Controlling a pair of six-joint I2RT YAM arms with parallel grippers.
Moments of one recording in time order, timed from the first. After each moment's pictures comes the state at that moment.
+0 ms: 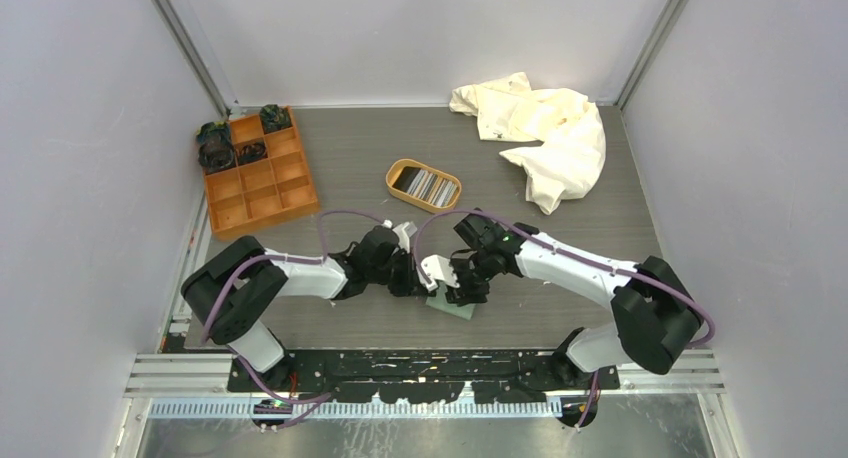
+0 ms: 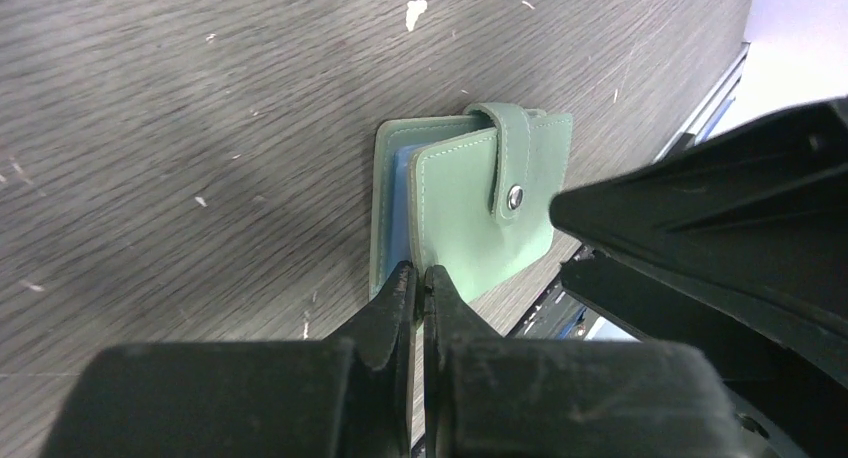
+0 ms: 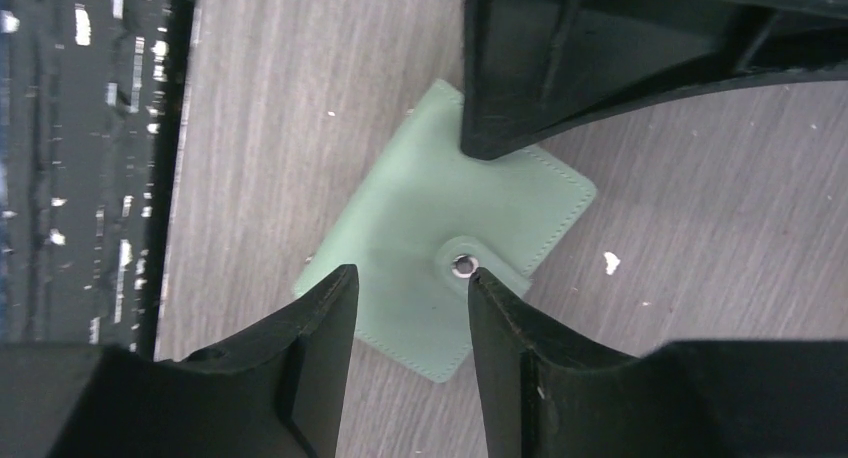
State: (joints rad) left arm -0.82 1.61 0.59 0.31 0.36 -0.89; right arm 0.75 1.39 0.82 -0.64 -0.54 -0.99
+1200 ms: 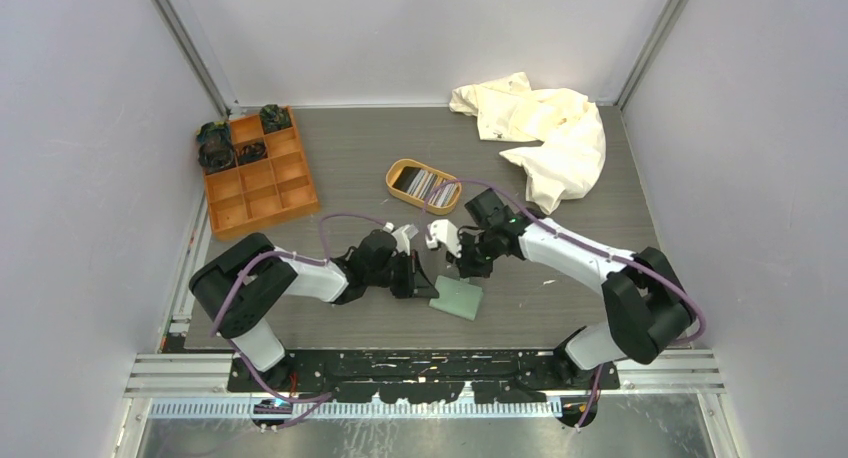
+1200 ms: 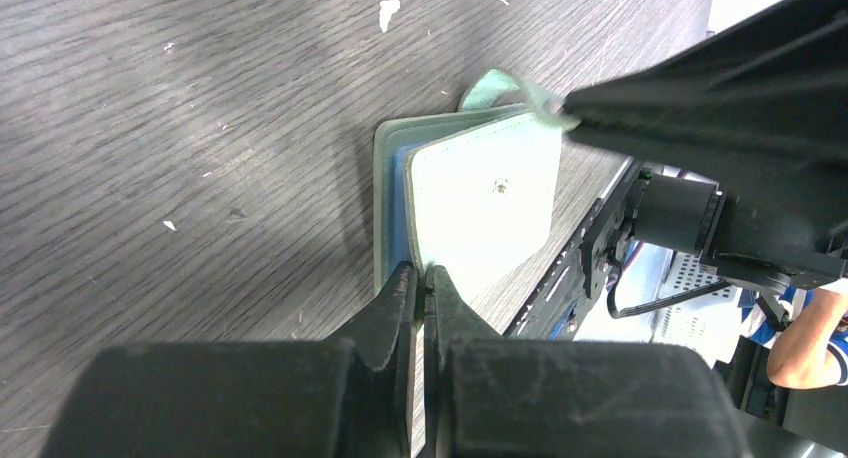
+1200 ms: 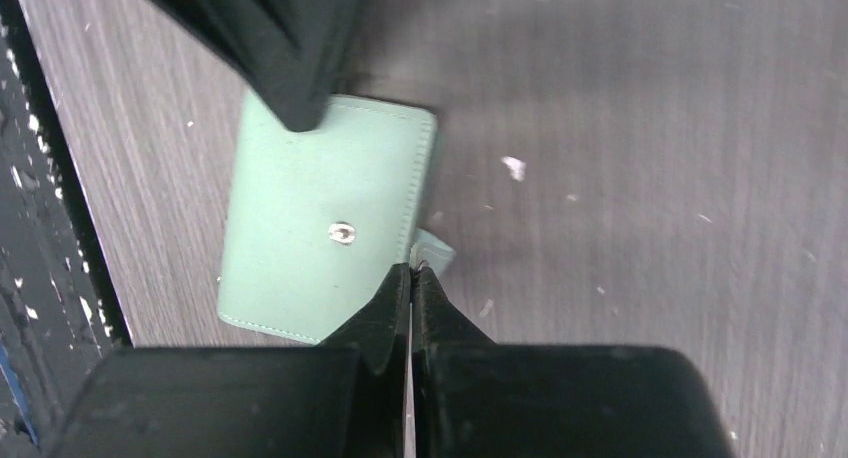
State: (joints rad) left arm -0.82 1.66 0.55 0.48 0.40 -0.91; right arm 0.65 1.47 0.87 -0.58 -0.45 -0.76
